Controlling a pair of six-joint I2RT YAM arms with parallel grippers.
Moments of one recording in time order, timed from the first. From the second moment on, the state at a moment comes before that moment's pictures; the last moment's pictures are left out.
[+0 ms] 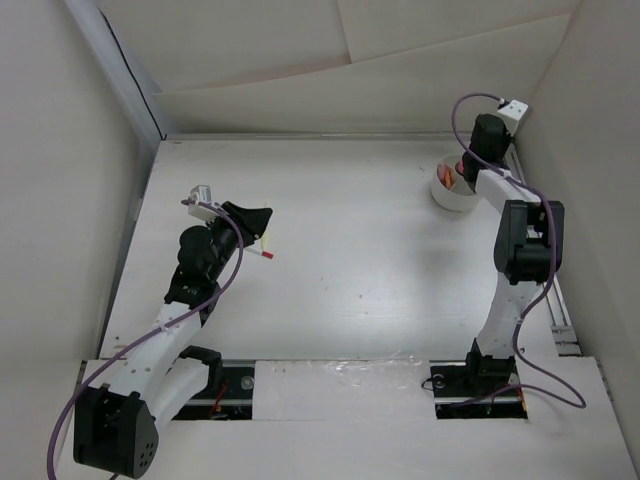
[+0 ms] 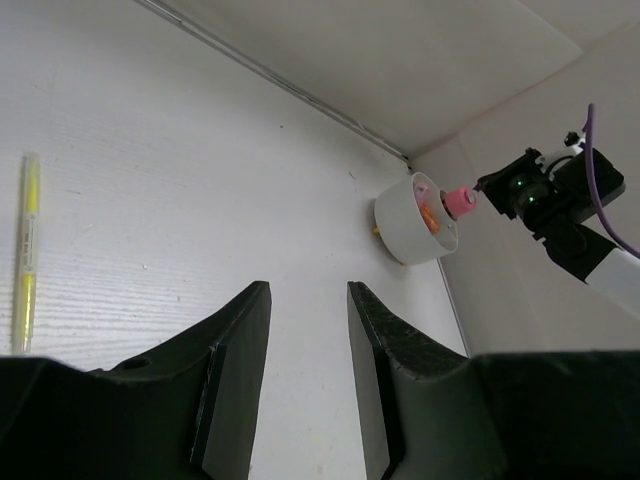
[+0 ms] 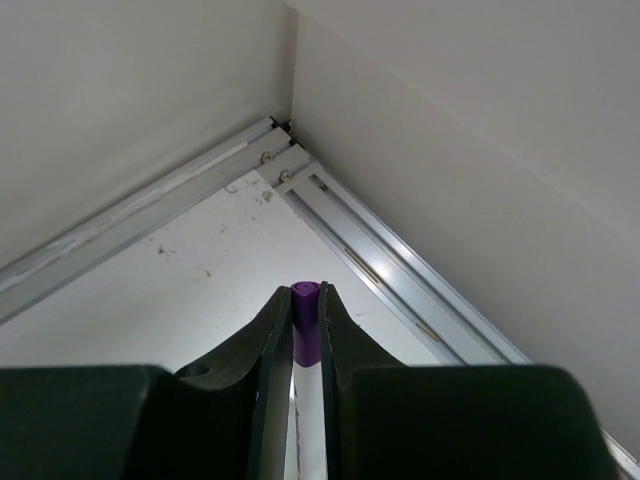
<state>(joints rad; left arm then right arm) -0.25 0.86 0.47 0.34 0.14 -0.82 -0.04 2.04 1.55 0.28 0.71 0.08</state>
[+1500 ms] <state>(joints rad) -0.25 0.55 0.45 0.17 -0.16 -0.83 0.76 2.03 1.50 0.03 -0.17 0.13</state>
